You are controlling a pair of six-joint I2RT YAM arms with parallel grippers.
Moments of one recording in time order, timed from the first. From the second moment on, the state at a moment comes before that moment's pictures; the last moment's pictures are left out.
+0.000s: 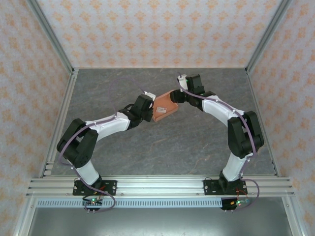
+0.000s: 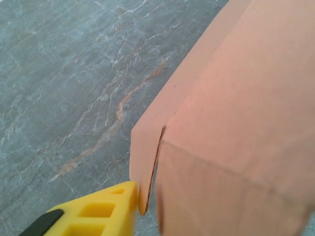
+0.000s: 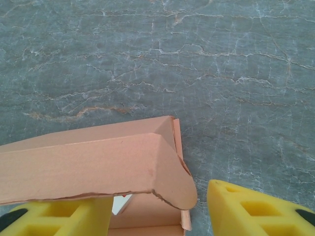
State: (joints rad) left arm -0.58 1.69 1.04 -0.12 -0.30 -0.07; right arm 0.38 1.77 1.26 -0.20 -0.20 0.07
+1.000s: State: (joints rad) left arm -0.49 1.71 1.12 -0.18 -0.19 0.06; right arm 0.32 1.80 1.11 0.04 -0.34 0.05
